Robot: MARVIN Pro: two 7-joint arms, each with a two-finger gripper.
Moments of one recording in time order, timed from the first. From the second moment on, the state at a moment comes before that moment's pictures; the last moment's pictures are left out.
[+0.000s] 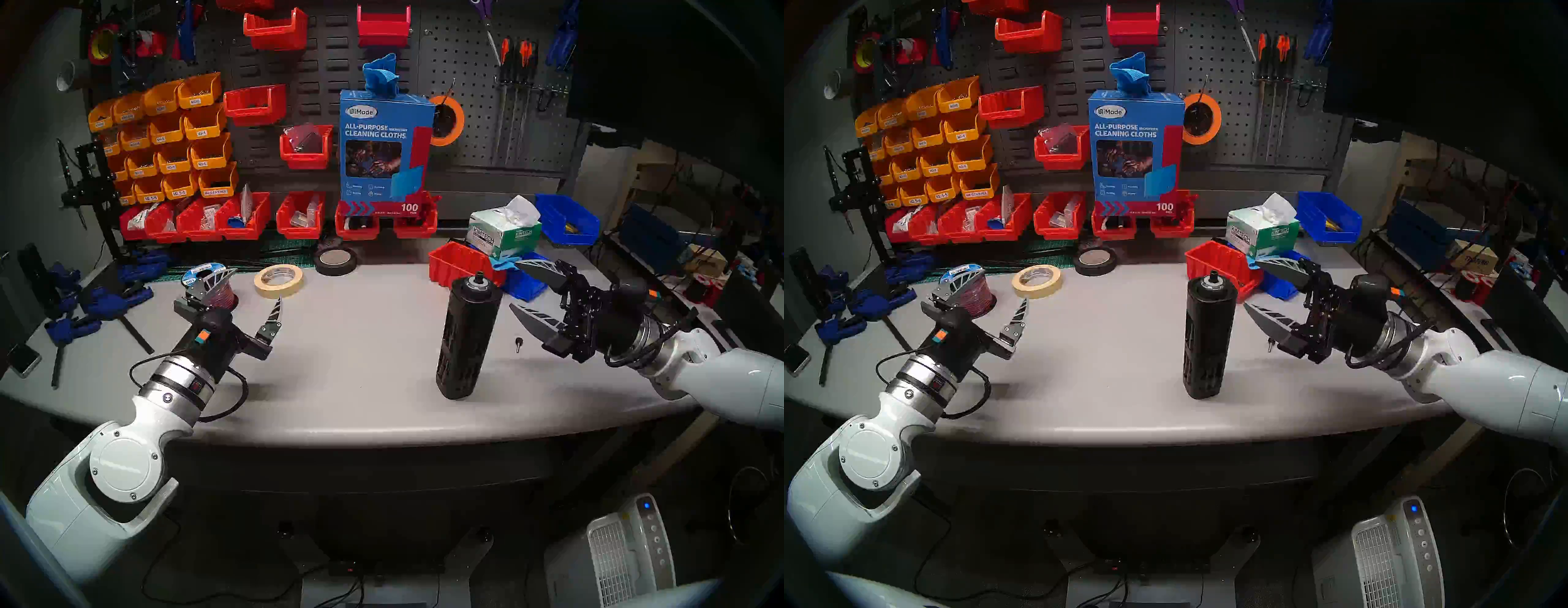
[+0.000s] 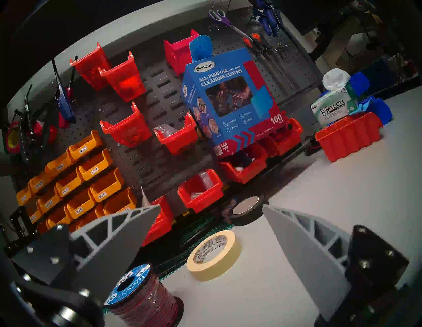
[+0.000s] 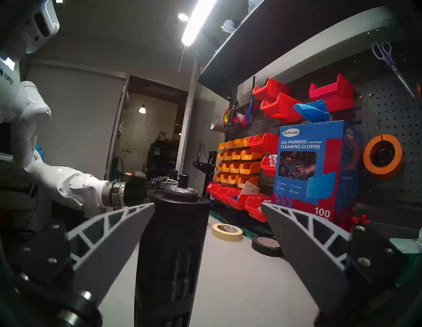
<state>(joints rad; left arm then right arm) 2.23 -0.77 -1.71 -2.24 -0.11 -0.12 0.25 -0.45 -0.11 -0.07 -1.73 1.58 -0.79 1.04</state>
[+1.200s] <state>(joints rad) 2.22 -0.77 -1.71 -2.24 -0.11 -0.12 0.25 -0.39 -0.11 -0.03 -1.77 1.58 -0.59 1.24</state>
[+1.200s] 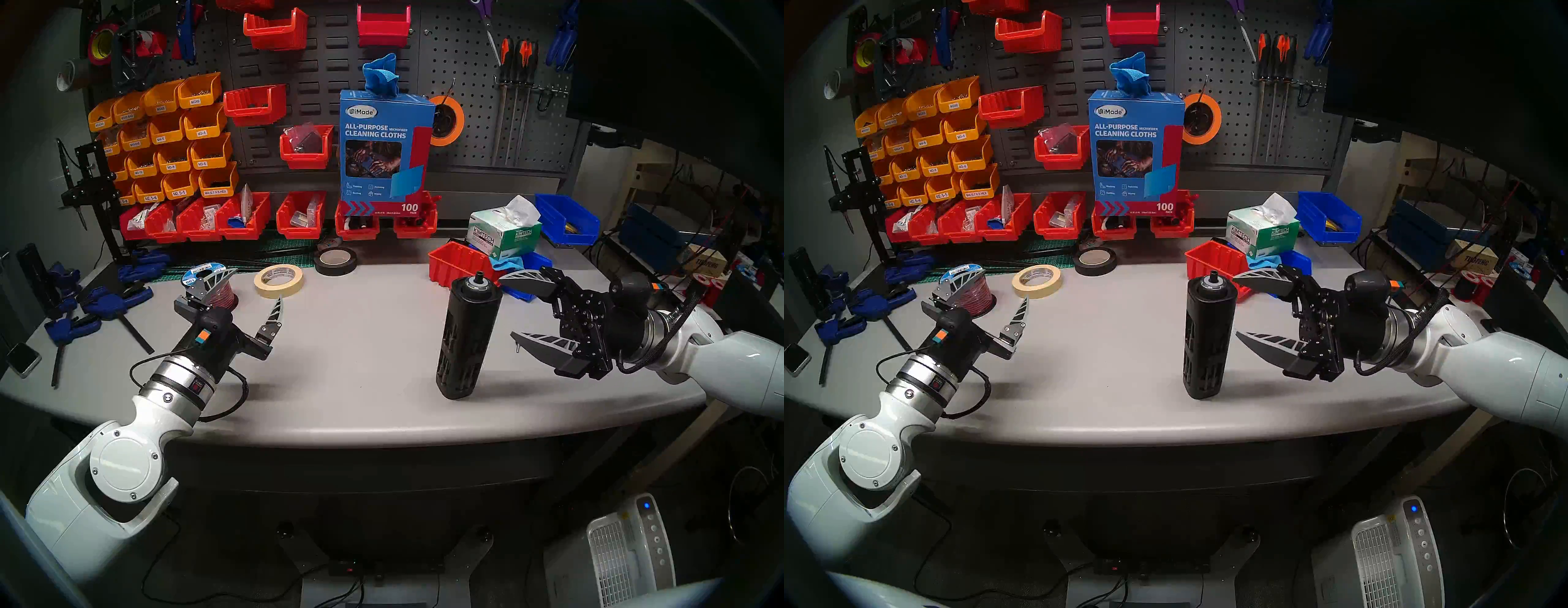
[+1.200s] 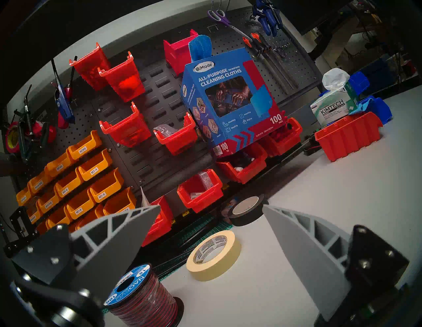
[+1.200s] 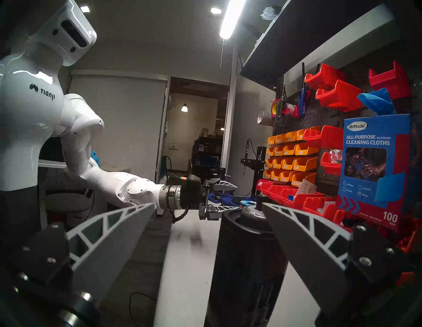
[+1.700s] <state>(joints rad) 2.22 -0.77 -1.71 -2.24 -0.11 -0.12 0.25 -0.35 -0.11 0.01 -1.70 1.60 -0.45 1.38</state>
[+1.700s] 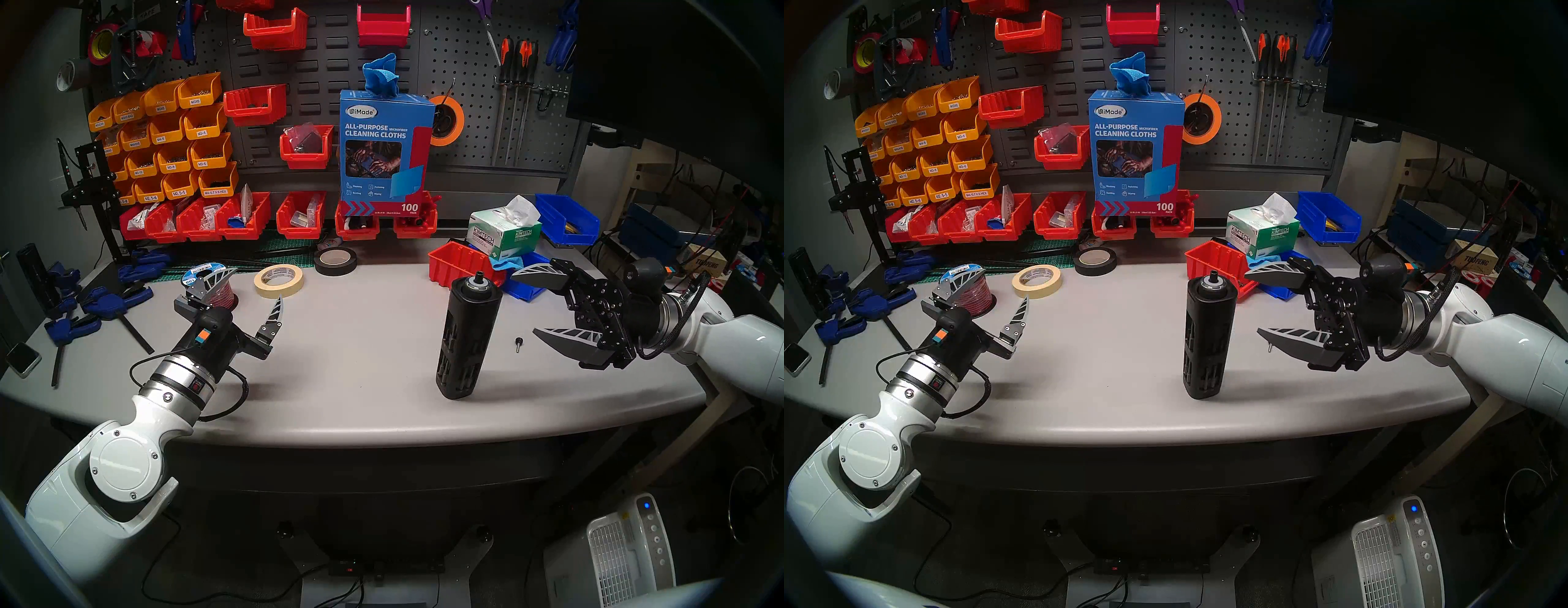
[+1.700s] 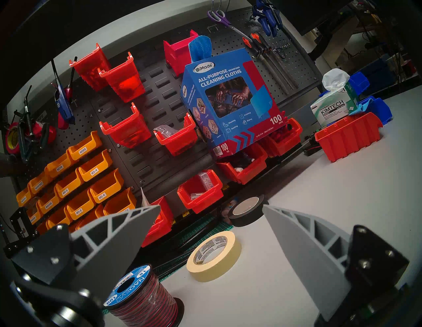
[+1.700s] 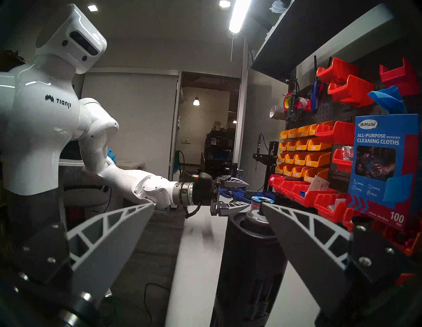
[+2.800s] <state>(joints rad) 2.22 -0.77 -1.71 -2.25 -0.11 -0.12 0.25 -0.30 -0.11 0.05 -1.68 1.59 -0.18 1.46</state>
